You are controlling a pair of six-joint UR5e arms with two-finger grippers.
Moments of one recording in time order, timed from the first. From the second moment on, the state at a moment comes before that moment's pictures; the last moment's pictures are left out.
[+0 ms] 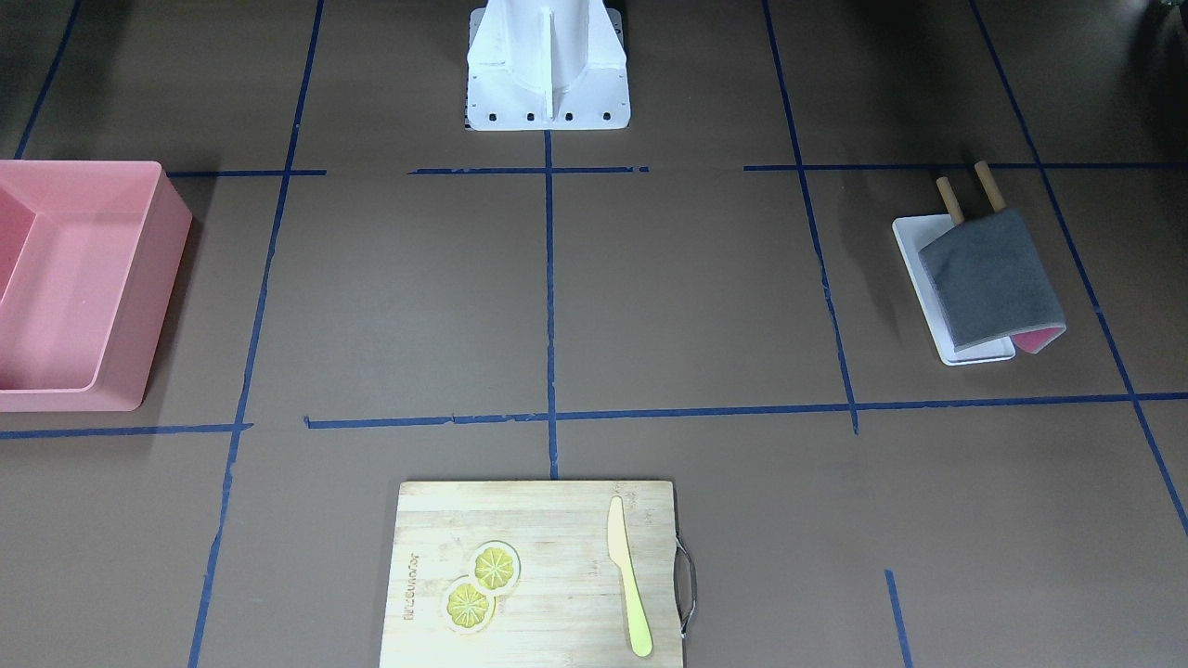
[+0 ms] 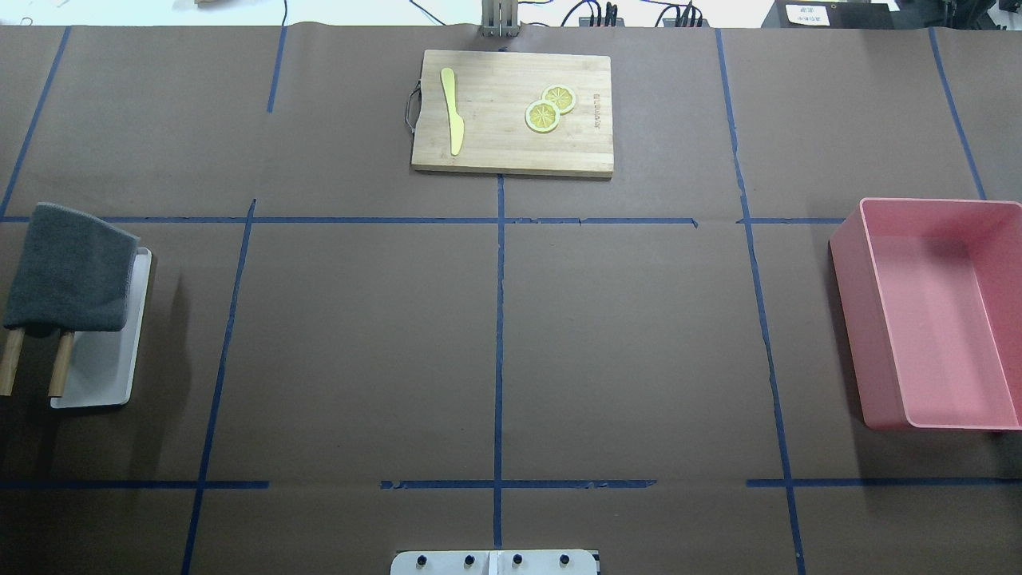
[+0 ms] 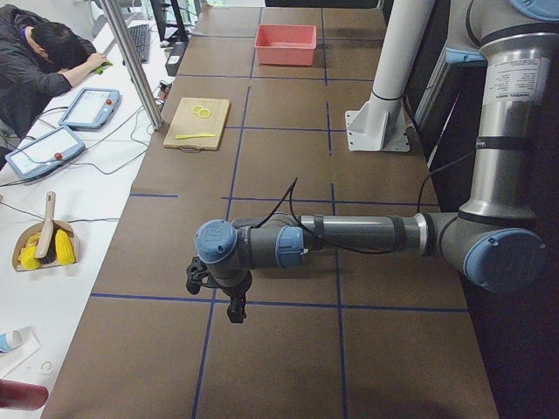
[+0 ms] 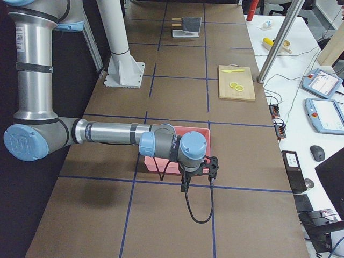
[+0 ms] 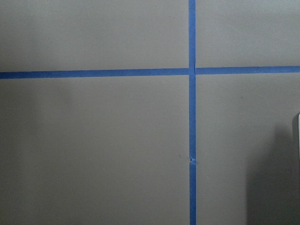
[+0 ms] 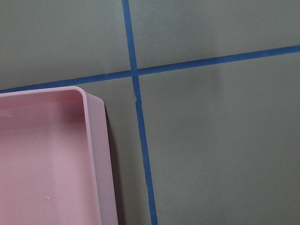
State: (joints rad) left arm -1.57 -1.59 -1.54 -1.50 -2.36 0.08; right arm 1.63 -1.63 1.65 -1.66 2.40 0.04
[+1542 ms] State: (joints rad) left arm -1.57 -1.59 -1.54 -1.50 -2.36 0.08; right arm 1.63 -1.64 1.65 -1.63 2.40 0.05
